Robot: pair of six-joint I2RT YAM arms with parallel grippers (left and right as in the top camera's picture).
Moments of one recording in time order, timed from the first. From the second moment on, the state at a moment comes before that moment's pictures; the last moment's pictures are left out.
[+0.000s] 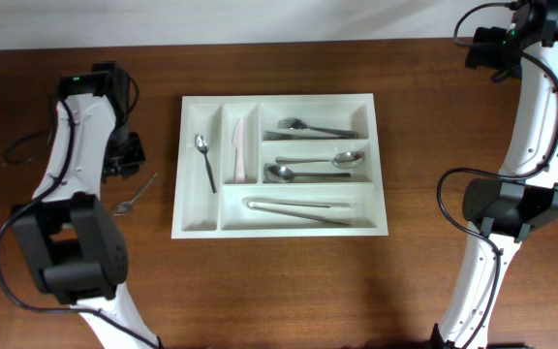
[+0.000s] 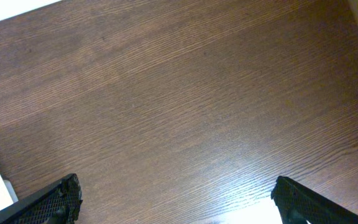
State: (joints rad) left arm 0.10 2.04 1.77 -1.39 -0.29 -0.25; right arm -0.22 2.45 2.90 -1.54 0.19 0.13
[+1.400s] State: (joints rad) left arm 0.33 2.01 1.40 -1.05 -0.02 -0.21; right arm -0.22 2.45 2.90 -1.54 0.19 0.13
